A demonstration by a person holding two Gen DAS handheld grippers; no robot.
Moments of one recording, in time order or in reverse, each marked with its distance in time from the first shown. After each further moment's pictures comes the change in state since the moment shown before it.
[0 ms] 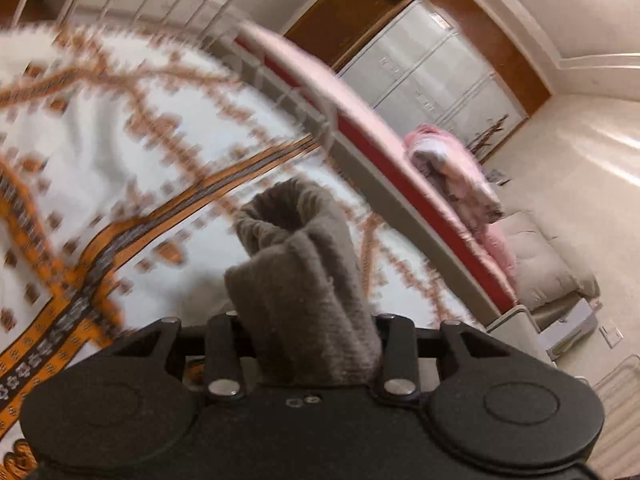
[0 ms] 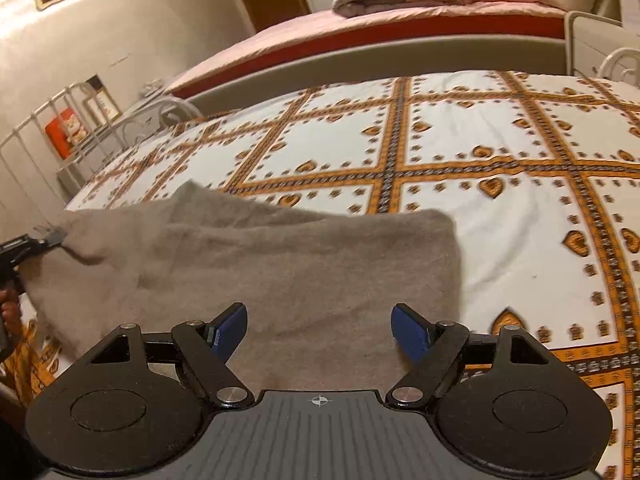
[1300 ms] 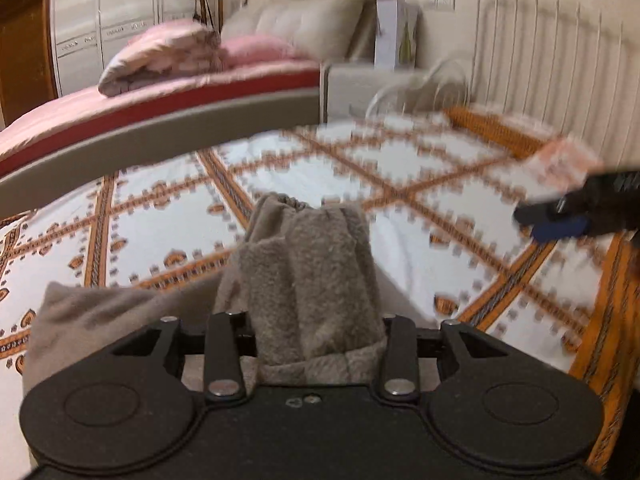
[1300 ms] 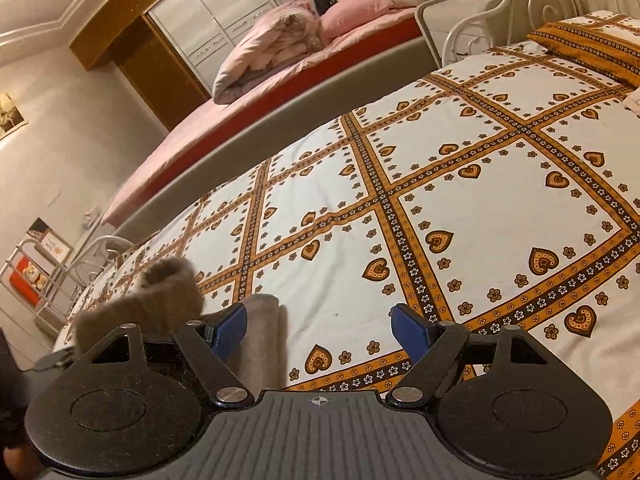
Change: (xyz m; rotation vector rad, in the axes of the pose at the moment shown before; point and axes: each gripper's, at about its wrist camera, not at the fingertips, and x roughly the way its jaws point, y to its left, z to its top) left arm 0.091 -0.345 -0.258 1.008 0.354 -0.219; right arm -0.110 -0.120 0.004 0.360 -0.185 -0.080
